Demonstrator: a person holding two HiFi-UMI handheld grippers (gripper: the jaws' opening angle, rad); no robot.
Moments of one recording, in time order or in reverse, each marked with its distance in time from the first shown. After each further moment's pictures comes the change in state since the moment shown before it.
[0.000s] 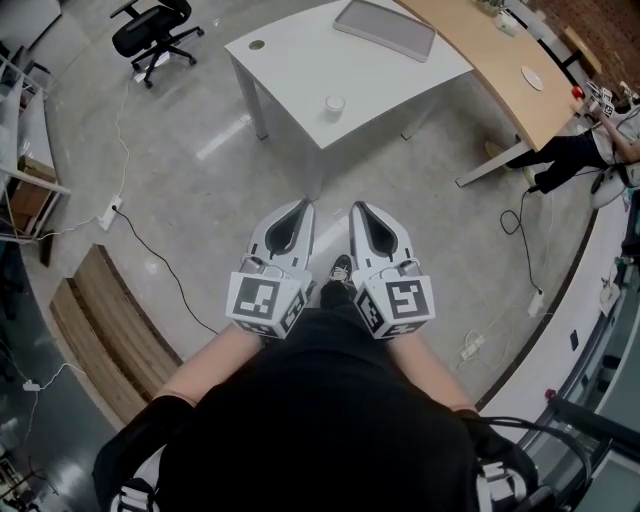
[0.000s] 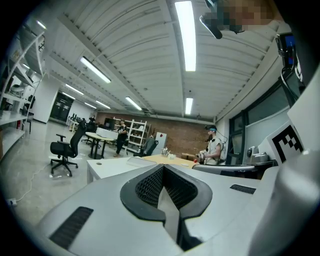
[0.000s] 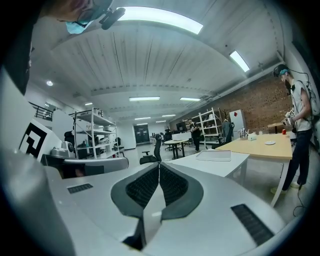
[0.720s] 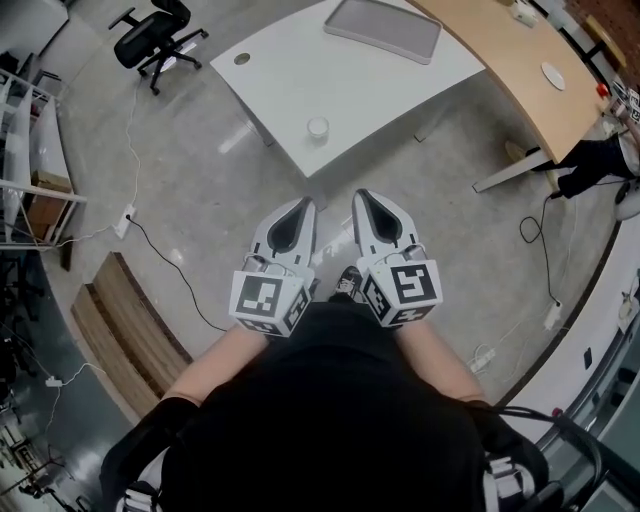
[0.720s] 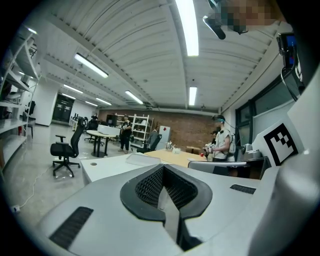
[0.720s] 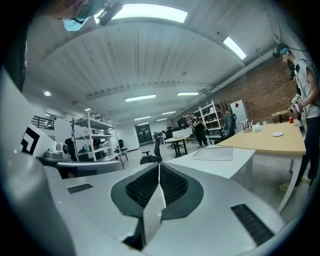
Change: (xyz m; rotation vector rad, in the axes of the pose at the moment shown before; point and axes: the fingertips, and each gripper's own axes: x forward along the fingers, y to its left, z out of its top) left arm 0.165 -0.009 -0.004 0.036 0.084 0.055; right arm 0.091 -0.152 0.014 0.079 0.024 0.056
